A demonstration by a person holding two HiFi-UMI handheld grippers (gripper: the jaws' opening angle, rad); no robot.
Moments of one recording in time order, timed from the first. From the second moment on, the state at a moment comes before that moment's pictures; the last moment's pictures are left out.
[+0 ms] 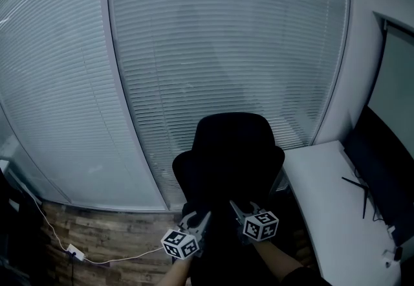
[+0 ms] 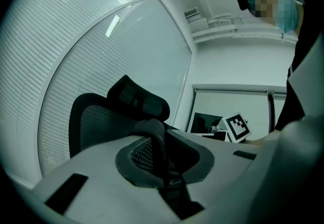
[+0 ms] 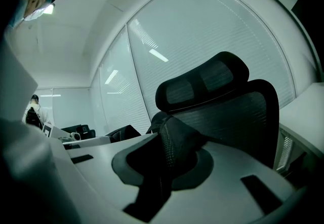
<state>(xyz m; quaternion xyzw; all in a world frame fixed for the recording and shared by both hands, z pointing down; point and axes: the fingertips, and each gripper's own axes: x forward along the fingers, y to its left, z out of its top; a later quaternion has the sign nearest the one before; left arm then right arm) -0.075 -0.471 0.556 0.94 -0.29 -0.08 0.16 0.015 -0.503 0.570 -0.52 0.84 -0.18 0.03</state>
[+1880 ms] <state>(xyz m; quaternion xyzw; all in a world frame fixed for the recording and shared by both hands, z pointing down) -0.082 -0.422 0.618 0.89 -0.41 -0.01 0.21 0.054 -0.441 0.643 -0.53 0.81 -0.24 -0.05</state>
